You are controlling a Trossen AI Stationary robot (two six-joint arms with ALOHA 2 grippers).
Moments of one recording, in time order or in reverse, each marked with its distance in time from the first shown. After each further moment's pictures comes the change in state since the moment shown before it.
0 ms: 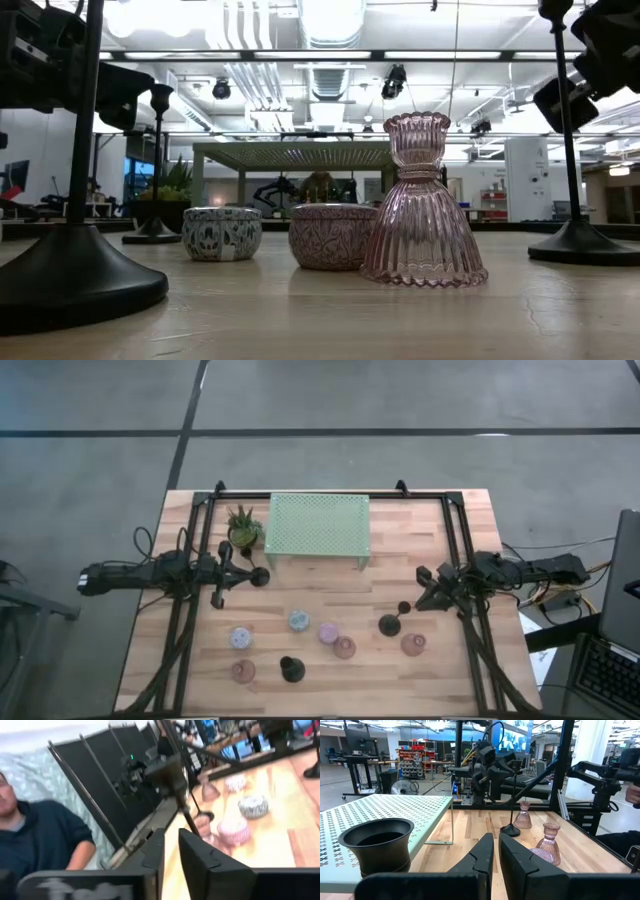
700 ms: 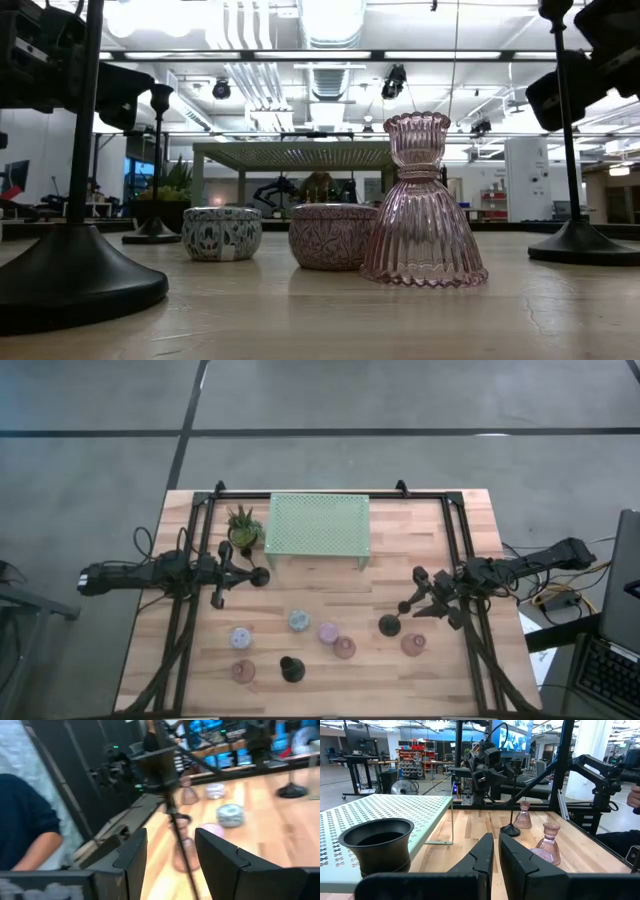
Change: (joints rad) left arm 0.000 0.000 0.000 0.000 0.000 0.000; right arm 0.118 0.184 0.000 0.145 0.205 -0.199
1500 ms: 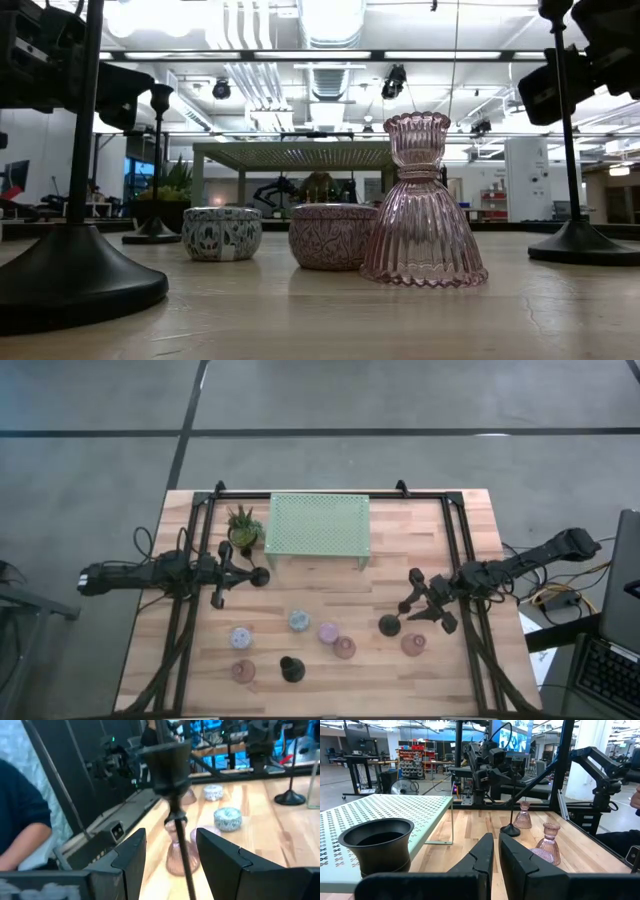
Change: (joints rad) left arm 0.000 0.000 0.000 0.000 0.000 0.000; right arm 0.072 0.223 0.020 0.180 0.075 -0.075
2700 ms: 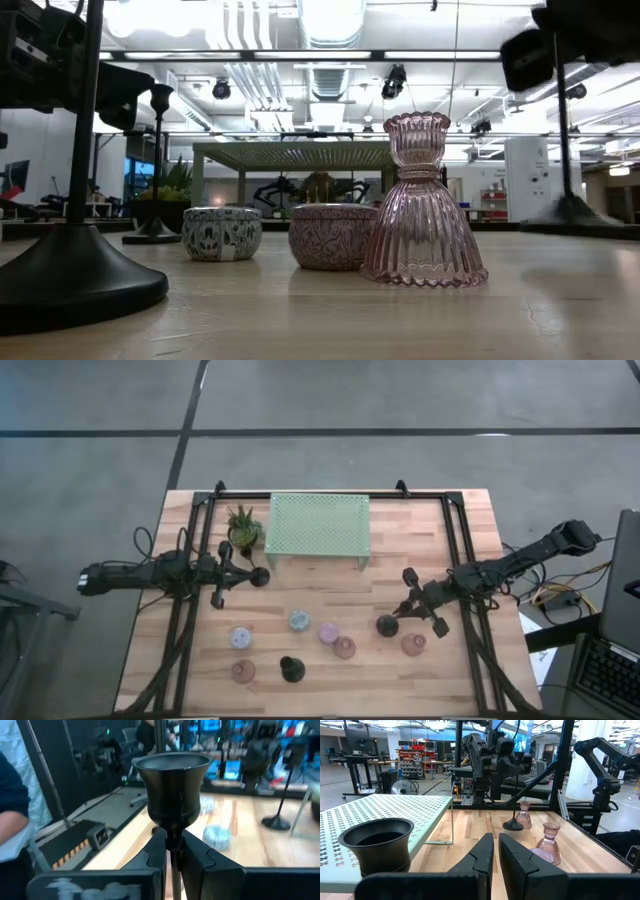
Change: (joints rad) left arm 0.000 0.000 0.000 -0.001 0.000 0.000; right arm 0.042 0.198 0.182 -0.005 0.079 -0.152
